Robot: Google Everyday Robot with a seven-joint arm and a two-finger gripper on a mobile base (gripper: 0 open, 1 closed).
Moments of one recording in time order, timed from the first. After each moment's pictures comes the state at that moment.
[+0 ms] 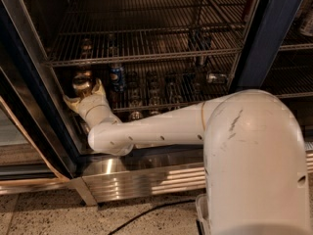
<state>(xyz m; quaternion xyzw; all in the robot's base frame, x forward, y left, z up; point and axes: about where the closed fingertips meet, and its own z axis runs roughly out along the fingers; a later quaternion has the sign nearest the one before) 0.700 0.248 0.751 -0.24 0.66 0.14 0.70</state>
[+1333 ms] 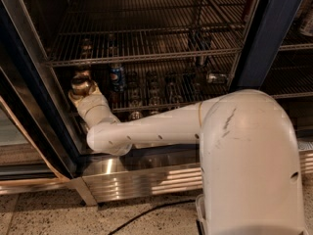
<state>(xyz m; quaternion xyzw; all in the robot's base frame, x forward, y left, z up) 0.706 0.248 0.746 -0.24 0.66 0.13 0.70</state>
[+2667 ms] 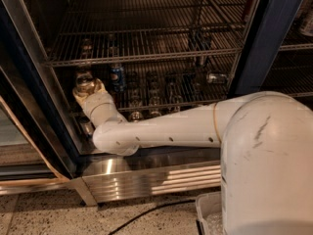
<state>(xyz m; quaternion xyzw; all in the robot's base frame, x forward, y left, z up) 0.691 0.232 0.771 -0.22 0.66 0.16 0.70</state>
